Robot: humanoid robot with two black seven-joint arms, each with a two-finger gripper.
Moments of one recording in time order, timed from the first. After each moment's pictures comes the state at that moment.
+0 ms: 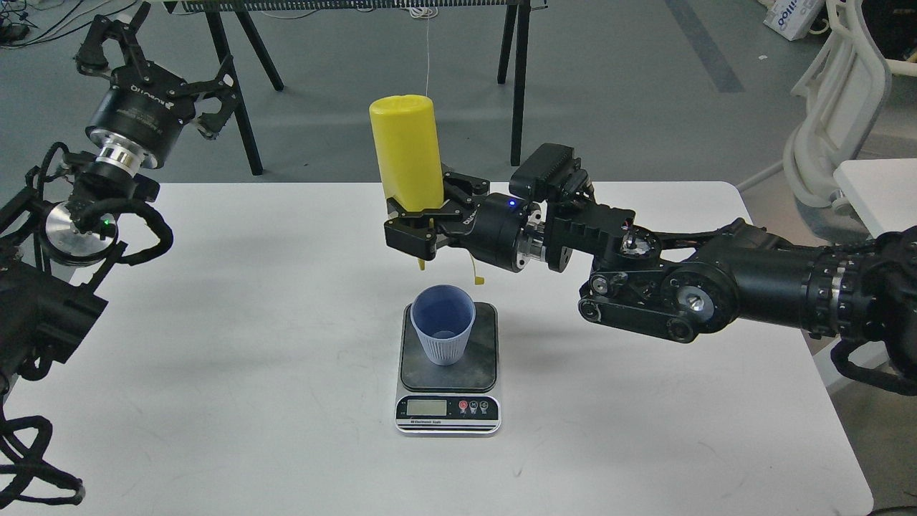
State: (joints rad) left arm -0.74 0.43 -1.01 -0.77 -0.16 -0.48 -0.16; right arm 1.26 -0.16 -0.25 1.06 -1.28 -0.41 0.30
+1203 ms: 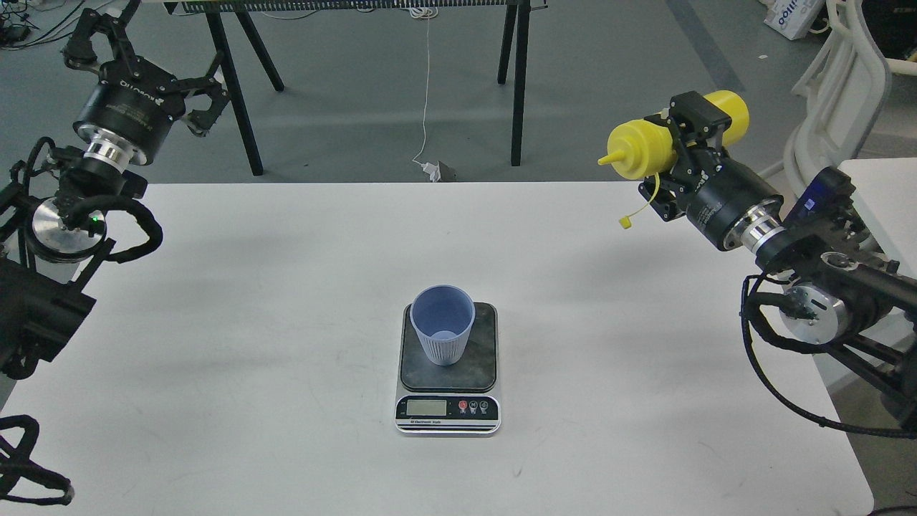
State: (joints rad) left arm -0.74 0.46 -1.00 -0.78 -0.15 -0.47 -0.16; right arm 0.65 -0.71 0.56 1.44 -0.14 -0.08 0.31
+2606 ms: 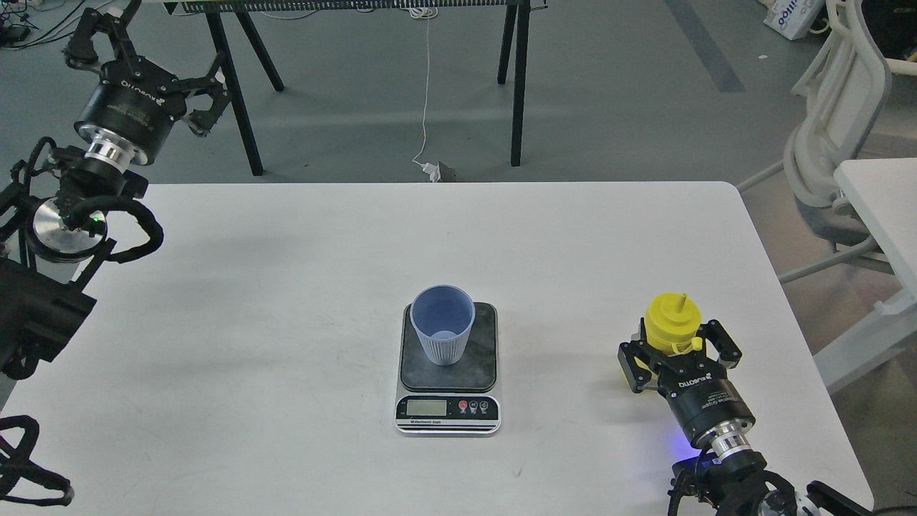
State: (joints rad) left arm -0.74 0.46 -0.99 -0.78 -0.15 -0.47 -0.16; right arm -0.05 -0.37 0.83 1.30 0.52 0.49 0.30
